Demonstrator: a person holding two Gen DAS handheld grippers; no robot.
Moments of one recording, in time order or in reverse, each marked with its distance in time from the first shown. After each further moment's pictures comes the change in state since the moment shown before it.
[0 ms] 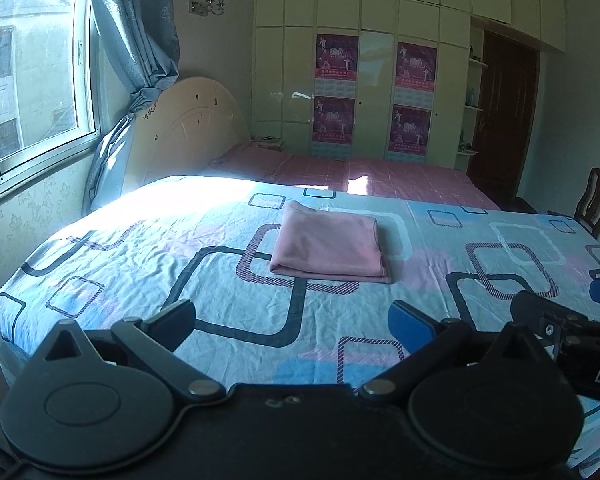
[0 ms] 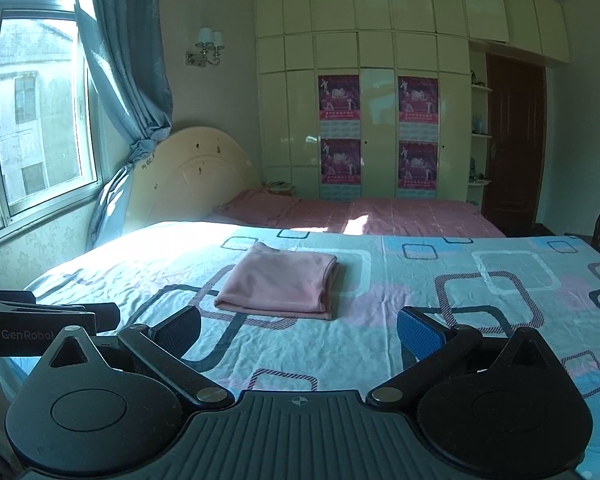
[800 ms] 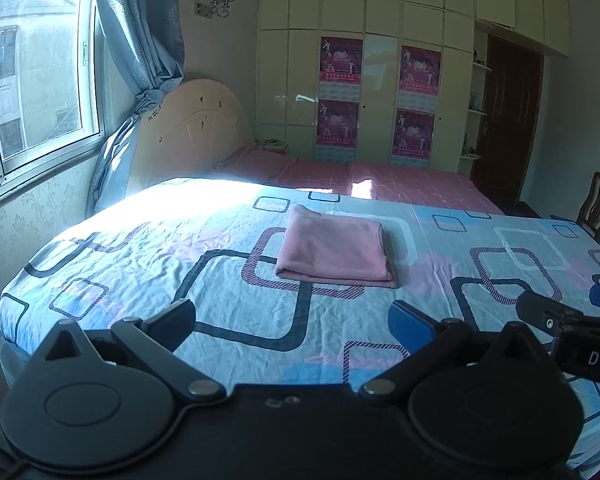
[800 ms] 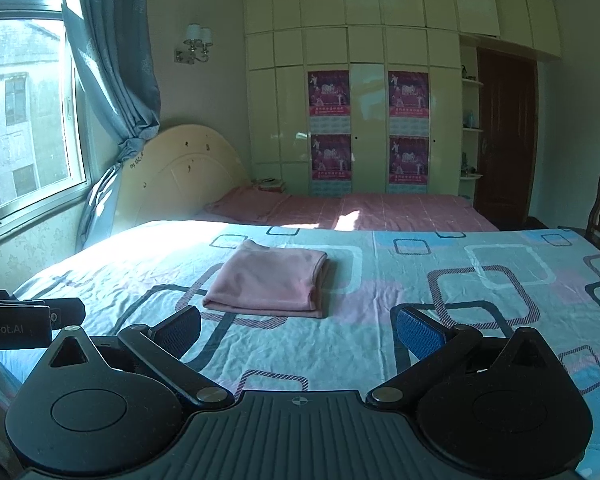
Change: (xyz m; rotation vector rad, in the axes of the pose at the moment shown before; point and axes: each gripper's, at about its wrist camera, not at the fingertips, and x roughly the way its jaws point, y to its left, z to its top) left arm -0.001 0.007 0.001 -0.007 -0.012 0.008; right arm 0.013 -0.012 -0.002 0.019 0.011 -0.025
